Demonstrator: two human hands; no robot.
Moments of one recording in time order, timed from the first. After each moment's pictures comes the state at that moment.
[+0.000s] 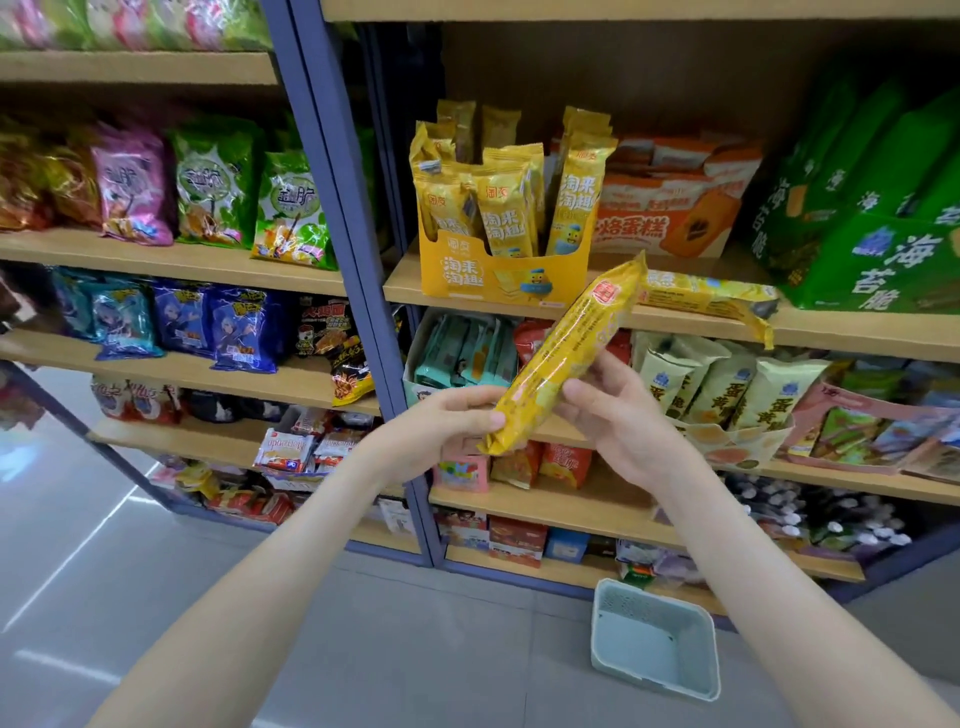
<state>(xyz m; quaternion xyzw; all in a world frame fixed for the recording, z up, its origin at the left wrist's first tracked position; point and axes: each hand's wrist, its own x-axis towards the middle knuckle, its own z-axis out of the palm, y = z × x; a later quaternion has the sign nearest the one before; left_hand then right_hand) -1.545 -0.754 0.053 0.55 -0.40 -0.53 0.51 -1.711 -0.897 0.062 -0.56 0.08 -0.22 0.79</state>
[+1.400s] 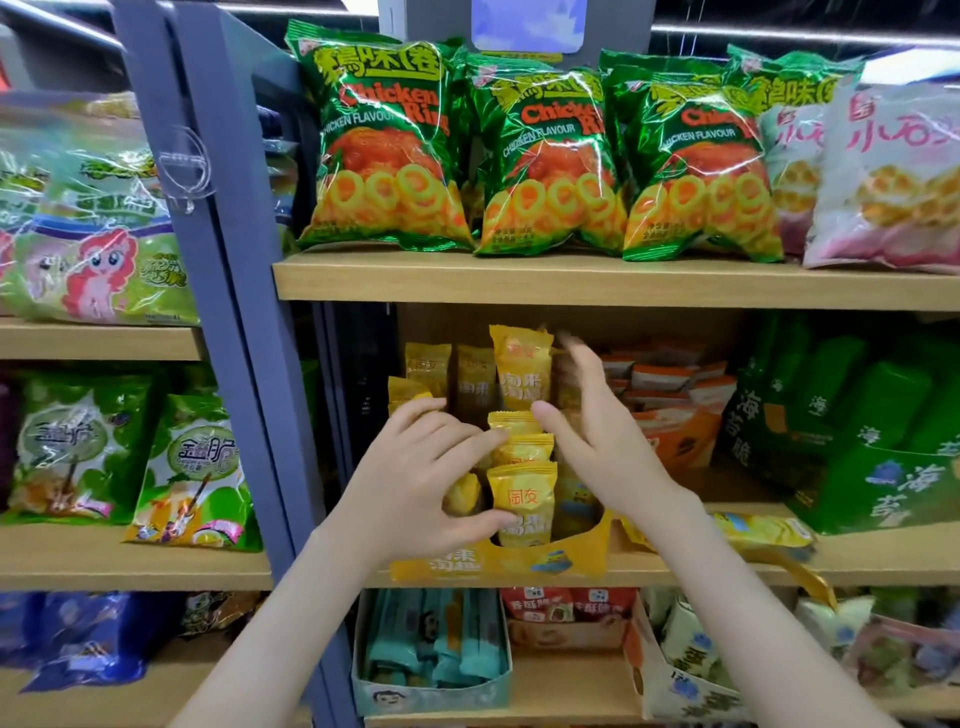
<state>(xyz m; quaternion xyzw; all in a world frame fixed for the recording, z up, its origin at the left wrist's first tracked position) -1.384 -0.896 0.159 0.53 -0.72 0.34 0.29 -1.560 -1.023 0.185 -0.88 0.19 -0.38 0.20</state>
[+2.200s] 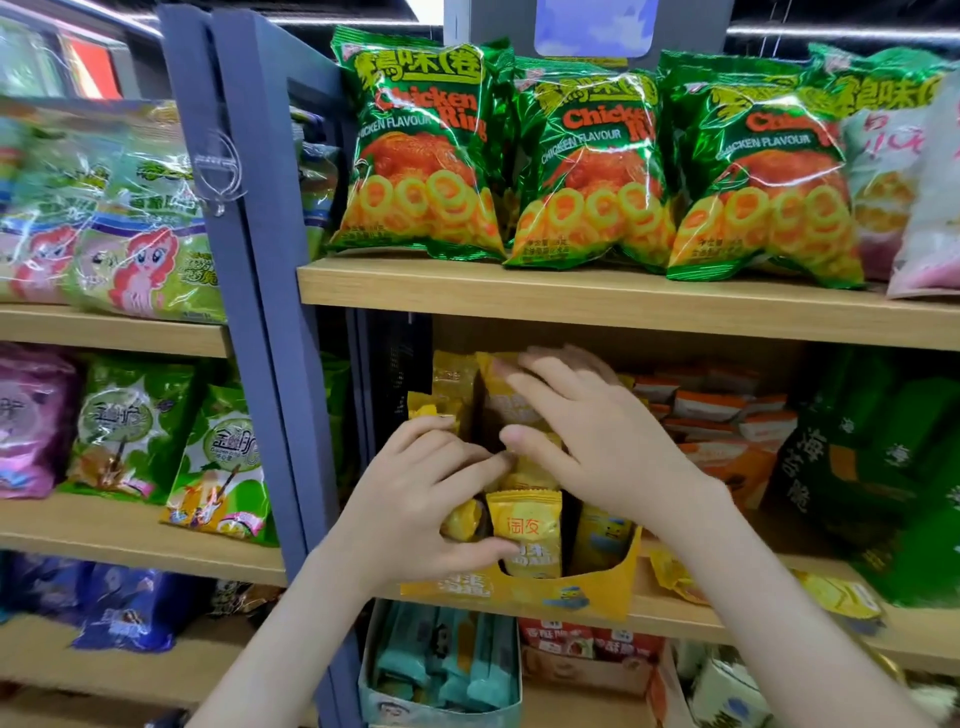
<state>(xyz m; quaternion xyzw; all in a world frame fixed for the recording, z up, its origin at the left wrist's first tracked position) -1.382 -0.893 0.154 0.54 -0.70 0.37 0.29 -1.538 -1.027 0.219 -0.94 0.08 -0.33 -0.11</state>
